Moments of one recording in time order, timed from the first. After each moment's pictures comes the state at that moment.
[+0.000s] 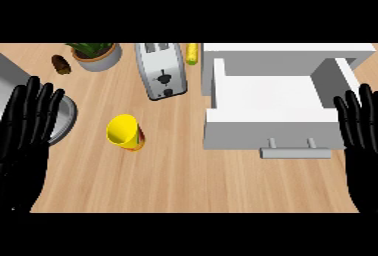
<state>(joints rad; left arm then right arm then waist) -0.02 0.13 -0.02 -2.10 0.00 -0.03 -0.02 0.04 -0.08 0.00 -2.10 -0.04 -0.02 0.01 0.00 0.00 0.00</state>
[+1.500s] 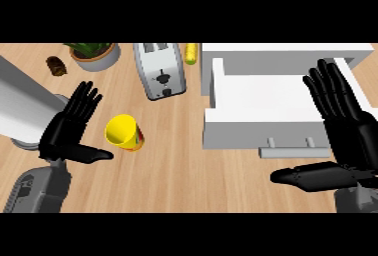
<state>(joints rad) -0.25 0.21 0.17 -1.22 0.25 -0.33 -0.21 -0.16 -0.15 -0.03 -1.92 -0.08 0.13 0.07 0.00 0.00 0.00</state>
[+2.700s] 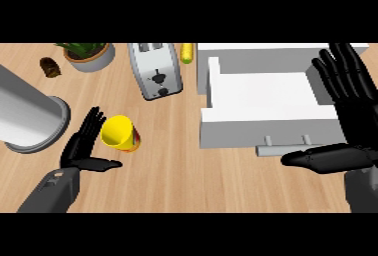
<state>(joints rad) -0.52 0.27 0.23 -0.25 0.00 -0.30 -0.86 -0.27 -0.19 -0.11 -1.86 -0.12 0.17 0.11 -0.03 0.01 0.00</state>
